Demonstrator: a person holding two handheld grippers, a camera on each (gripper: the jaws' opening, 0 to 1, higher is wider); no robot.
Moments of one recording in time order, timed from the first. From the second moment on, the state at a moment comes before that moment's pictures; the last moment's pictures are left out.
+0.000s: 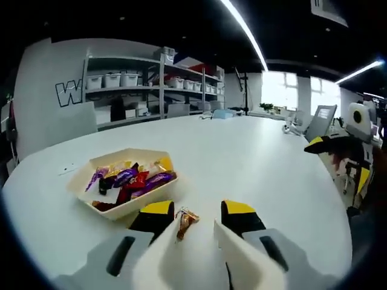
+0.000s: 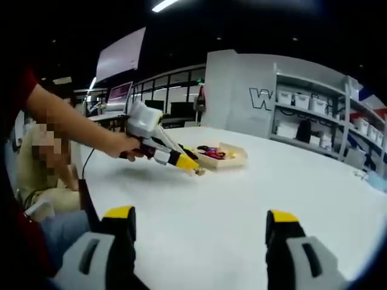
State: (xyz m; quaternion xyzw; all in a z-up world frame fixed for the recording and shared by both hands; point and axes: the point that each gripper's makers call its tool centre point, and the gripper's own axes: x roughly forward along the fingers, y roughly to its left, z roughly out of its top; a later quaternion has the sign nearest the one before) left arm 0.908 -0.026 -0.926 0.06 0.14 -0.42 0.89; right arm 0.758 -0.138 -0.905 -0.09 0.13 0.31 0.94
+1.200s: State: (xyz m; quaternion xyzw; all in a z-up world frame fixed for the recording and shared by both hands) left arm 0.916 -0.017 -0.935 0.03 0.17 -0.41 0.89; right arm 0.752 -0.135 -0.903 -0.09 0.13 0.31 0.94
